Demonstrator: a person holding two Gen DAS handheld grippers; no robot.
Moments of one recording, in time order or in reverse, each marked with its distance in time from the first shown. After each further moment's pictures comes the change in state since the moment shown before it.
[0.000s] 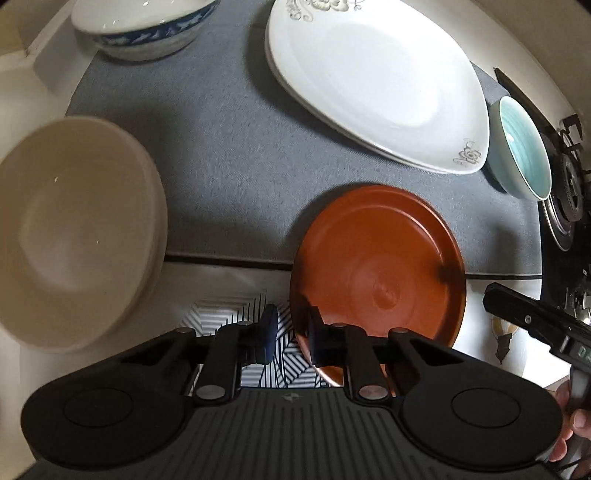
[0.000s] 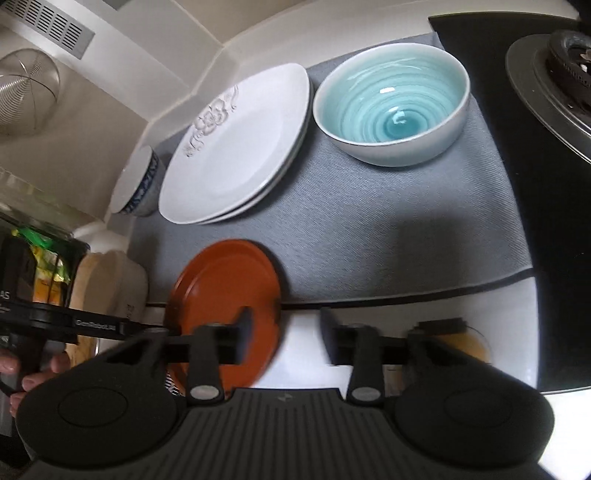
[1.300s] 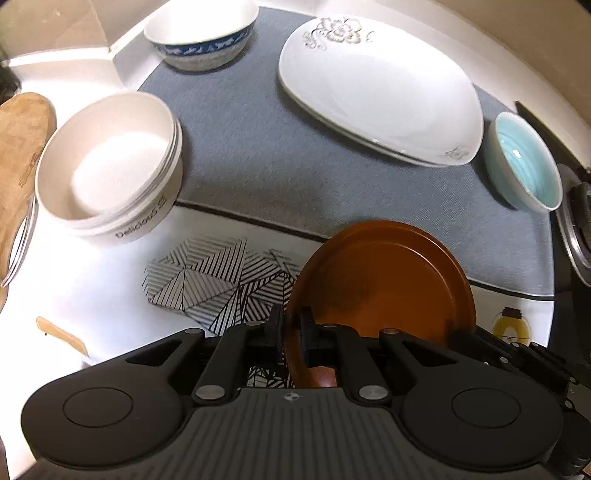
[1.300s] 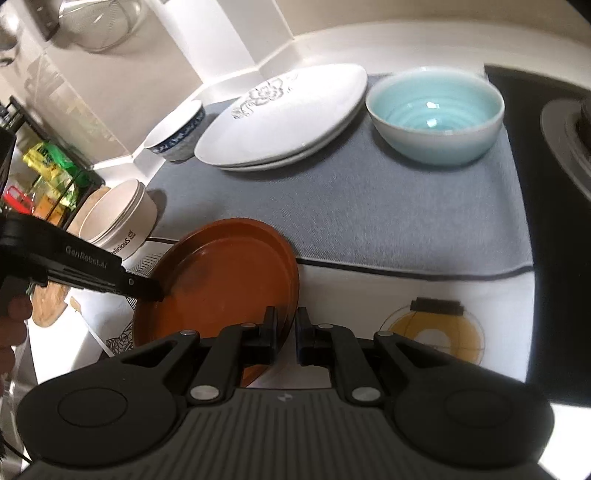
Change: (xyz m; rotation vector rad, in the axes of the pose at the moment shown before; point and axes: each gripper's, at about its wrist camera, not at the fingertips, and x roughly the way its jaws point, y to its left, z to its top) left arm -0.027 -0.056 -0.077 -0.149 -0.194 0.171; right arm -0.012 0.006 -0.045 -0.311 -0.047 -0.020
